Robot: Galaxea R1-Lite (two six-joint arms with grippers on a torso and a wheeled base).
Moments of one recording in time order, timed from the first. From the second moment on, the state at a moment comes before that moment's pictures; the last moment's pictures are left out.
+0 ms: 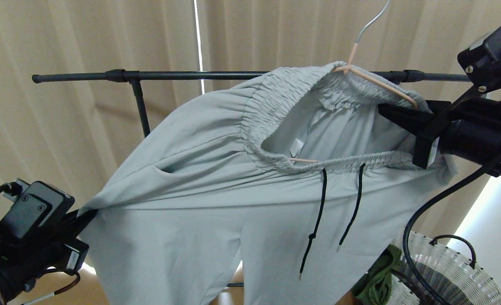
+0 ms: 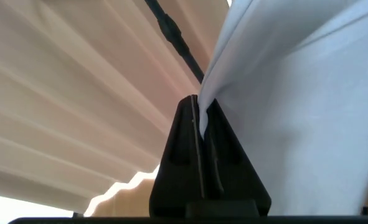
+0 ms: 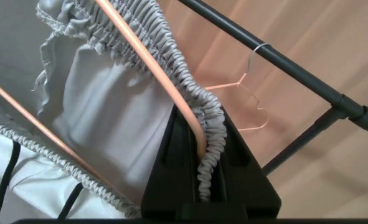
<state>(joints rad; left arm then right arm) -0.11 1.27 -0.22 -0.78 0.08 0.55 0.48 1.35 -0.89 -0.44 -0.07 -0.39</state>
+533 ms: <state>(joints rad) -0.14 1.24 -0.26 -0.78 0.07 0.51 0.48 1.36 -0.92 -0.29 -0.13 -0.39</state>
